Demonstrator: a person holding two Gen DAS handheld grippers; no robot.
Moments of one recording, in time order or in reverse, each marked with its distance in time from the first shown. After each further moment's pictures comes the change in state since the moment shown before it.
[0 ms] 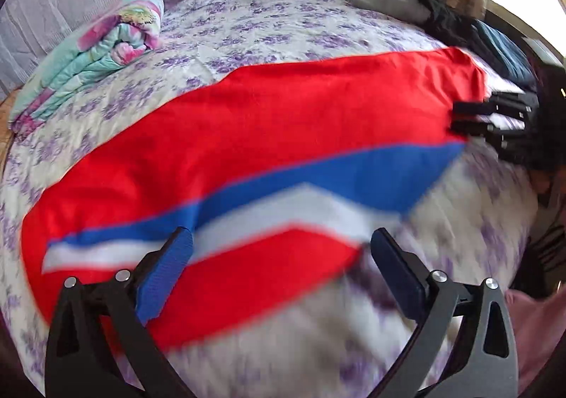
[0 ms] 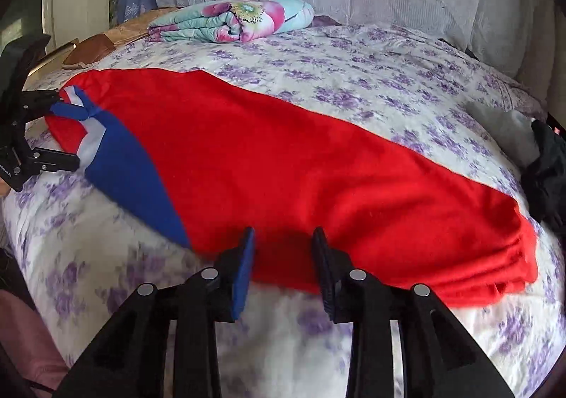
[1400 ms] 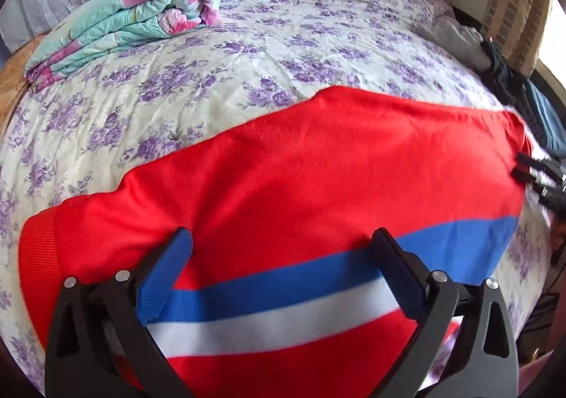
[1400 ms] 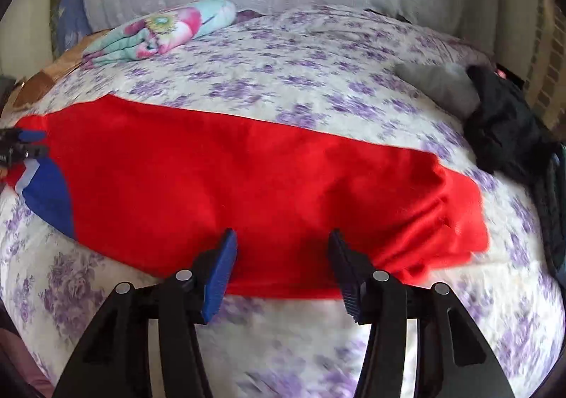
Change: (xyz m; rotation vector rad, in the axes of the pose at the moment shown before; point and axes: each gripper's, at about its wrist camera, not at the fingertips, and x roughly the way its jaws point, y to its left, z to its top) left arm 0.038 0.067 0.037 -0.219 0.022 0.029; right arm -0.002 -0.083 -0.030 0.200 0.022 -0.175
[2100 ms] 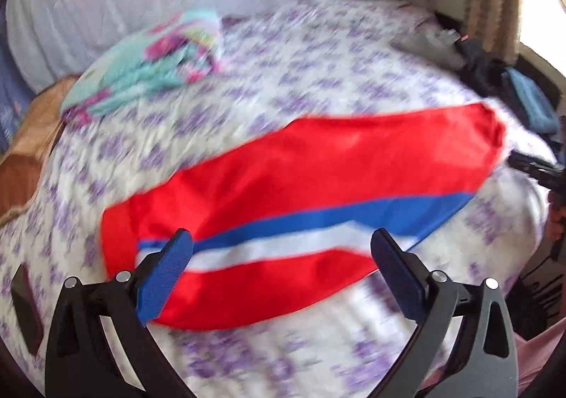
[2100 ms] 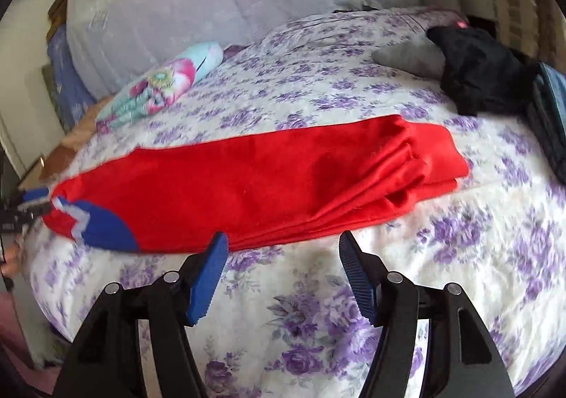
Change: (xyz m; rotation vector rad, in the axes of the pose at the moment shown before) left arm -0.095 -0.044 -0.025 0.086 -0.152 0.054; right arm -0.039 -0.027 -0.032 0.298 -0.109 0.182
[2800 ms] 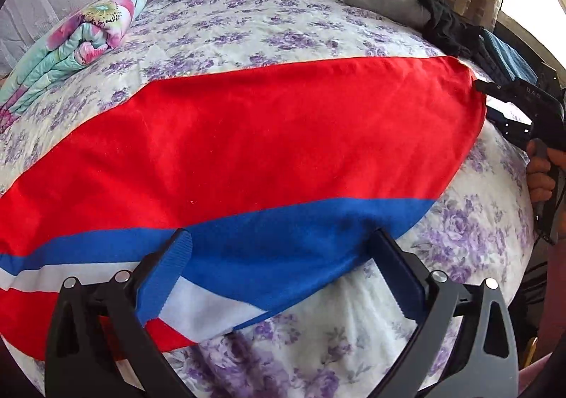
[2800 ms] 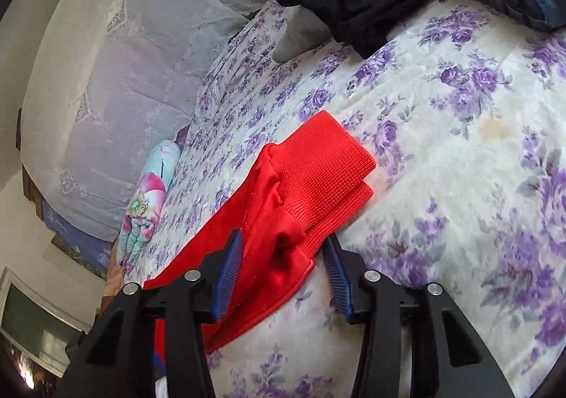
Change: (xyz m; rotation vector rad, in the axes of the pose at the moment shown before) left arm 0.094 -0.106 0.005 0.025 0.150 -0.122; right arm 0.045 -0.117 0.013 0.580 -0.093 0.156
